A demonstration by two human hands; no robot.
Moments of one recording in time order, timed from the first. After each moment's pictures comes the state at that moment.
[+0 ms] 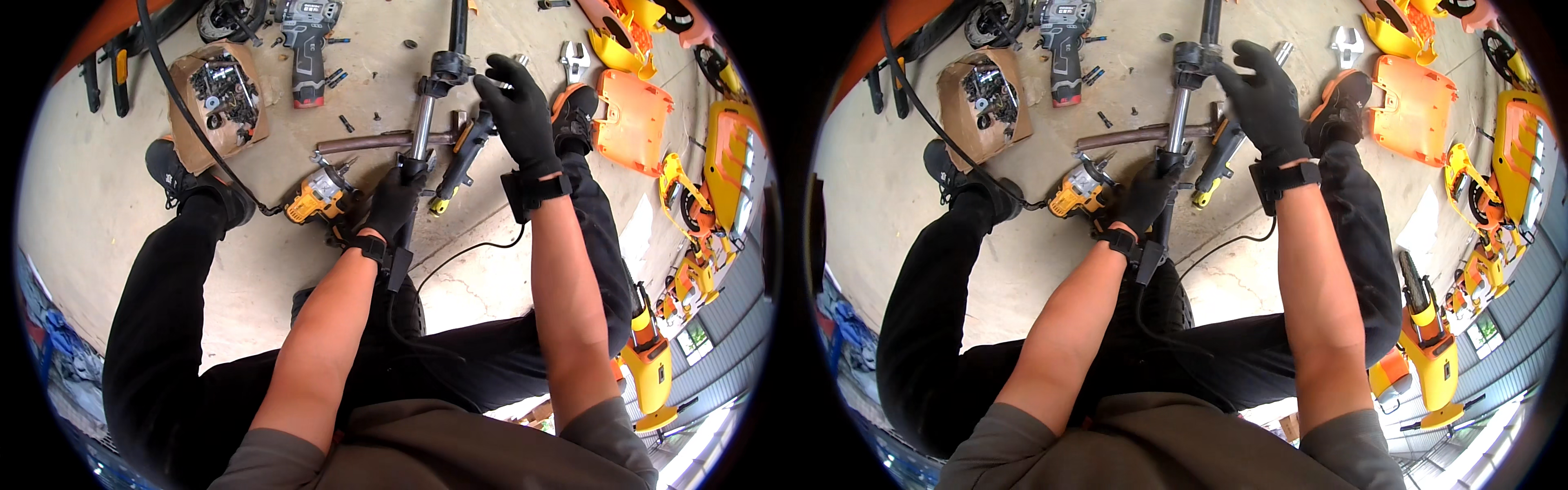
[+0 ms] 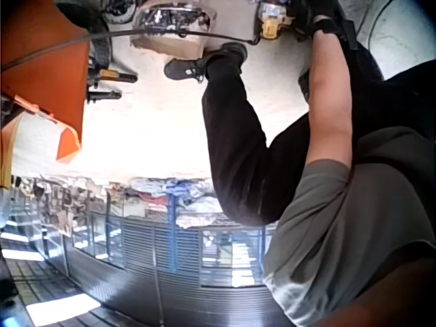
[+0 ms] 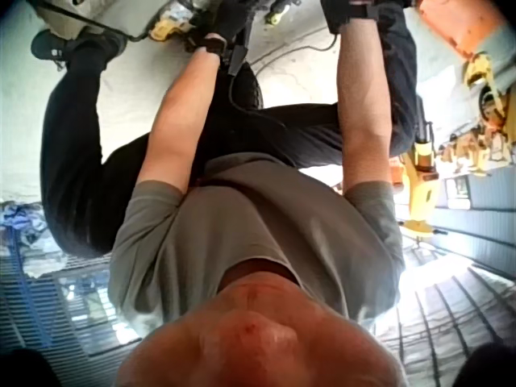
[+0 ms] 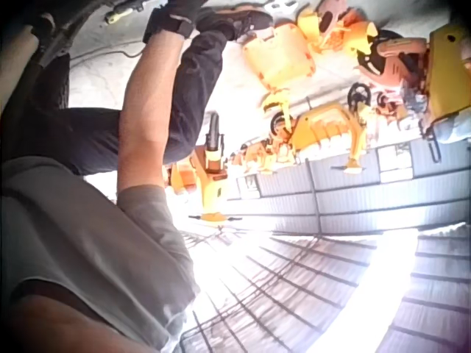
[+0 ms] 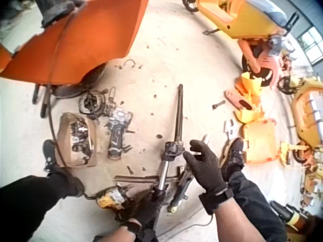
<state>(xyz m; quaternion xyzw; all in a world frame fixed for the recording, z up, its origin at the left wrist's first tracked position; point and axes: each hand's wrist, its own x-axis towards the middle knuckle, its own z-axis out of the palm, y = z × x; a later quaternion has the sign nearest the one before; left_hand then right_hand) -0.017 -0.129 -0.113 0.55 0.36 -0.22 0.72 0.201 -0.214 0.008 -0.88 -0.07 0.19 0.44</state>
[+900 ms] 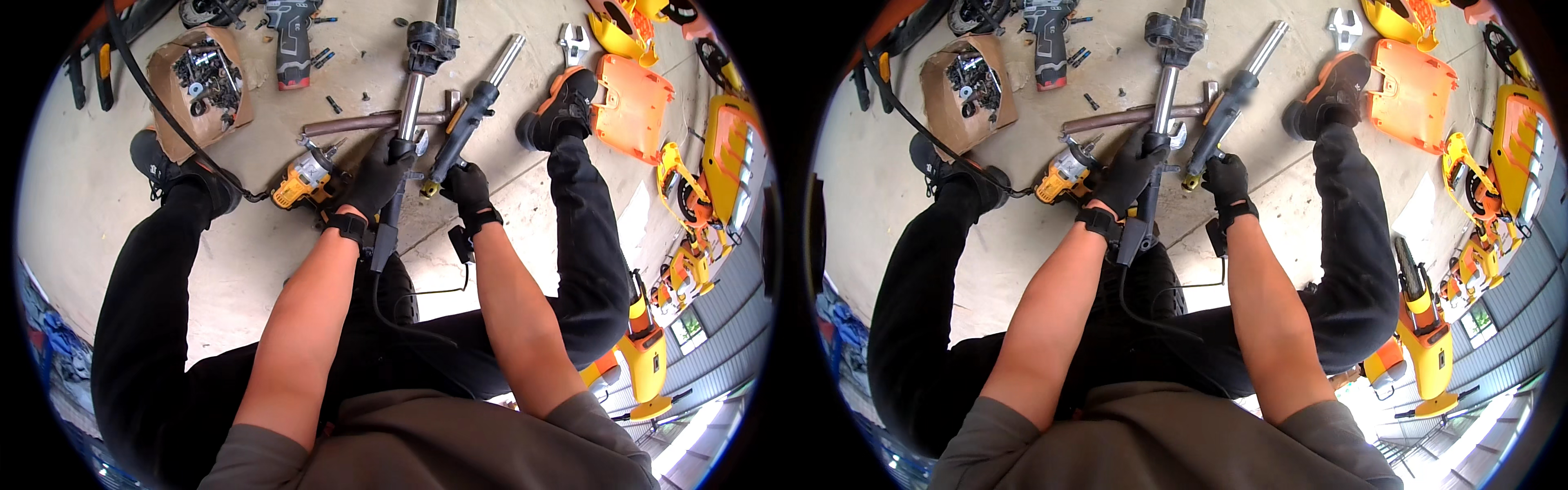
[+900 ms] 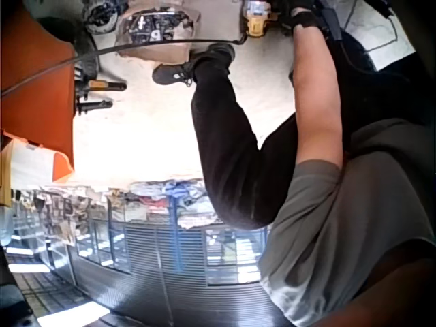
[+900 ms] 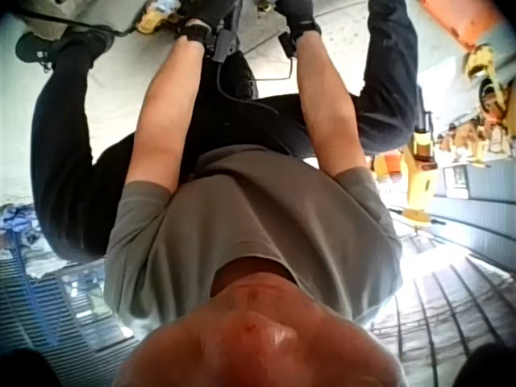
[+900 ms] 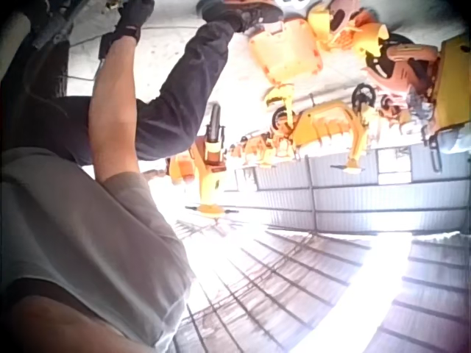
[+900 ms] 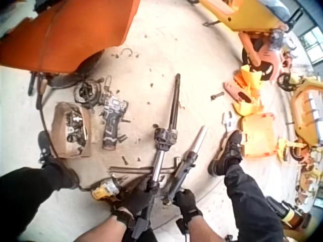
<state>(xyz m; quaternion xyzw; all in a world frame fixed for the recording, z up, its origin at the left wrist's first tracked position) 0.003 -0.101 -0.084 0.62 0.30 -0.23 0.69 0.049 -0.307 -0.099 -0.77 0.36 0.38 0.37</state>
